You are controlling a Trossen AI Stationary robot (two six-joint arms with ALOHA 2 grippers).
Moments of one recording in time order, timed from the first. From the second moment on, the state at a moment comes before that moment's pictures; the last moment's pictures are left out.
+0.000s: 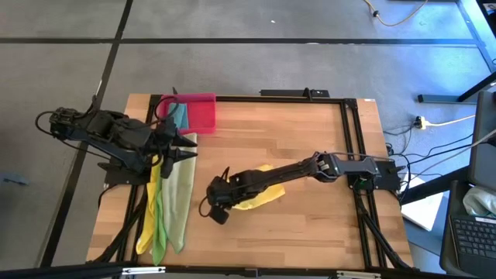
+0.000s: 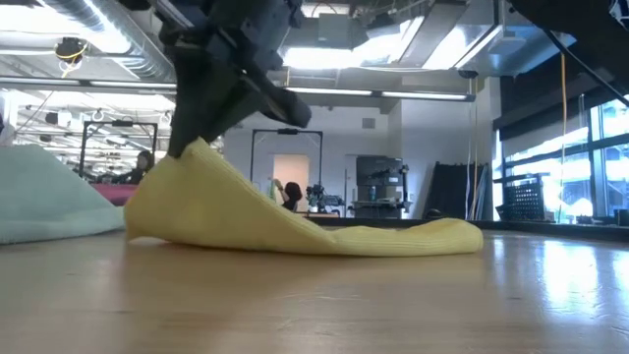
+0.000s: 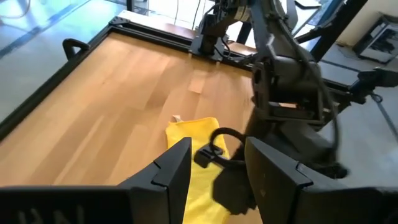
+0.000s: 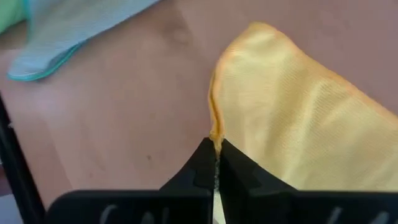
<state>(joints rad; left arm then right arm) -0.31 0.93 1.30 -0.88 -0.35 -0.44 0.26 2.49 2.36 -0.97 0.05 0.78</state>
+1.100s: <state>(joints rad) -0.34 0.93 0.86 -0.50 0.01 -0.41 0.31 2.40 2.36 -1.04 0.11 0.77</state>
